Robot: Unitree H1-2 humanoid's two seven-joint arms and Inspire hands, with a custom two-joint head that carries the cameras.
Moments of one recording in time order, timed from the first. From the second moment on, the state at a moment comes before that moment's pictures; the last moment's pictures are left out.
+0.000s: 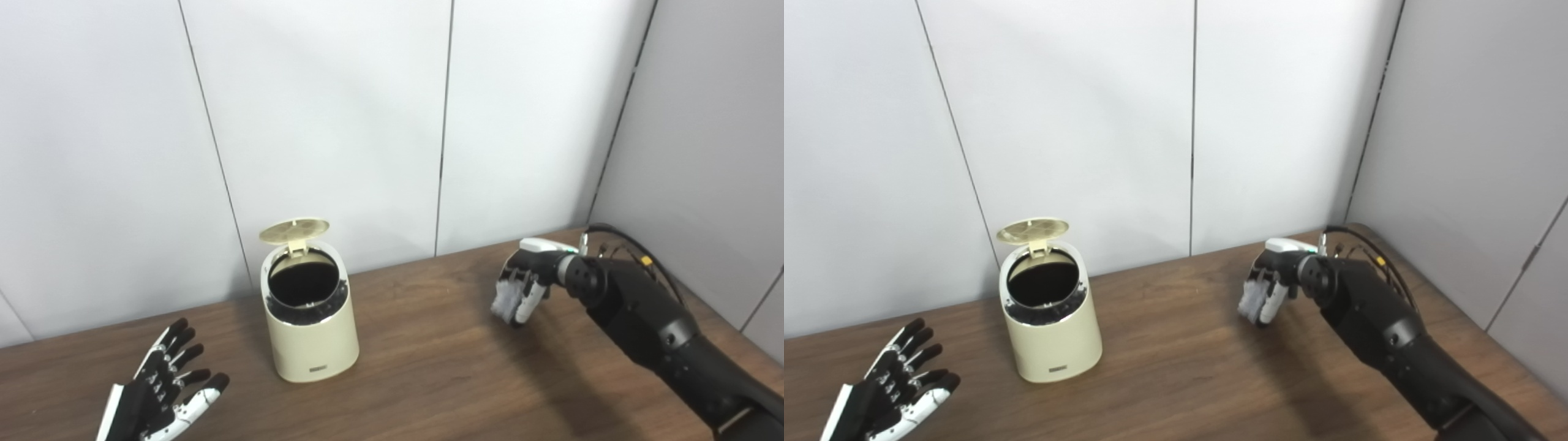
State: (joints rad) left arm -0.24 0.11 0.03 0.08 -0.05 -0.04 -0.13; right arm -0.60 -0.70 0.27 0.29 -0.63 0.39 0.52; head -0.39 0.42
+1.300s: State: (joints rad) left arm -0.26 0.08 -0.01 0.16 -0.02 -0.08 -0.12; right arm -0.67 -0.62 0.20 -0.12 -0.61 0.46 0.50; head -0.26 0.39
